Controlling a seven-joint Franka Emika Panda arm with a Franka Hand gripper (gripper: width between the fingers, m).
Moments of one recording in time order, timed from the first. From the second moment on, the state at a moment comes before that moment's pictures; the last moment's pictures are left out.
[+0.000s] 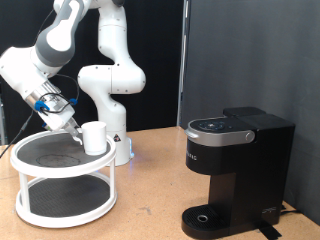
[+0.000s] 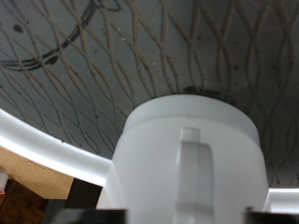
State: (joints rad) arm -0.31 -0.40 -0.62 -2.71 0.47 2.01 1.47
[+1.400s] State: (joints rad) arm -0.33 -0.42 -0.58 -2.59 0.52 1.71 1.61
